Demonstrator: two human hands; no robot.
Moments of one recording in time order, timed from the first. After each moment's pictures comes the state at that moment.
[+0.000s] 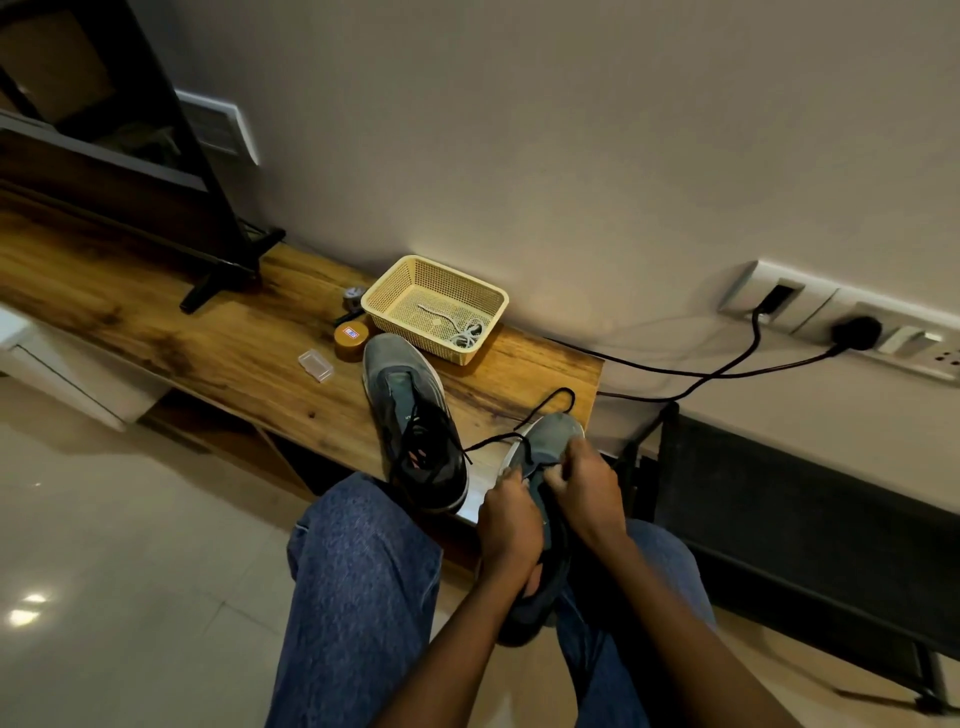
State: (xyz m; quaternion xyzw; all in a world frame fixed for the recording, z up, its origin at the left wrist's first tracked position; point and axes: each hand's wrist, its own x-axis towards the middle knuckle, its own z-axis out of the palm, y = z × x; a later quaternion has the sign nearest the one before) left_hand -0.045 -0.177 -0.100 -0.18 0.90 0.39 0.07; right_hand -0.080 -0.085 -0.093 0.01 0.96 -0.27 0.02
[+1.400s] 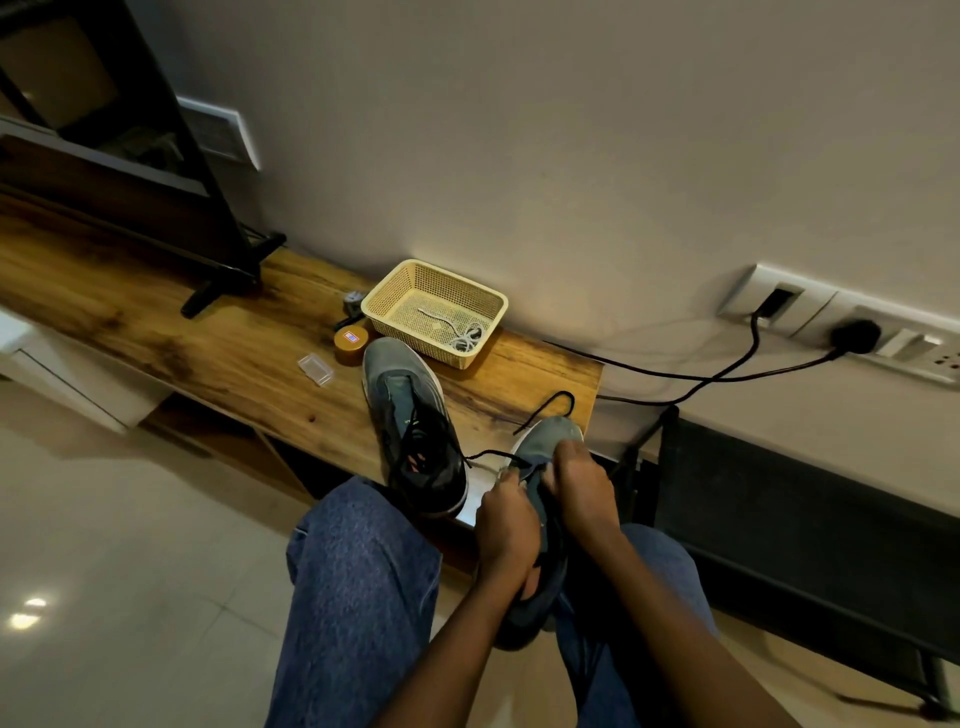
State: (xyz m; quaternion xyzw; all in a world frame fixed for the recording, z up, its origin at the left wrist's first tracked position) left_hand -0.046 -0.179 -0.103 -0.20 0.88 0.42 0.06; right_hand -0.088 -0.090 -0.099 -0.04 0.98 -0.19 0.04
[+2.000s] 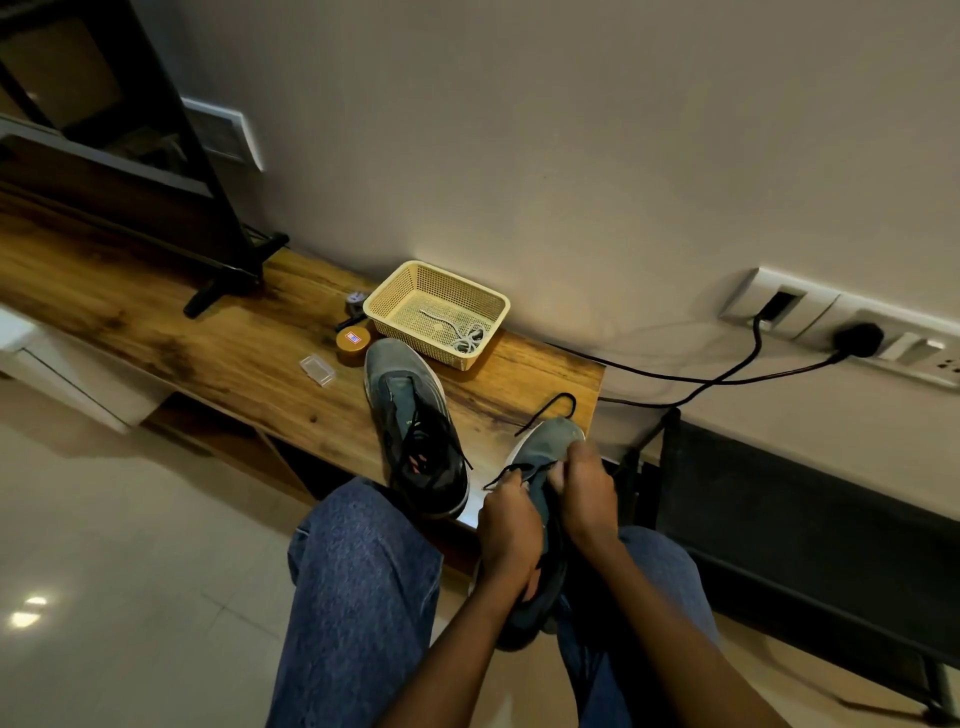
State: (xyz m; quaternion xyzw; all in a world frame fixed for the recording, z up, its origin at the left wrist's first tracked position) left_hand -0.046 -0.178 -0.101 -0.20 0.88 0.42 0.07; right_hand -0.084 -0.091 -0.103 0.03 0.96 -0.29 0.02
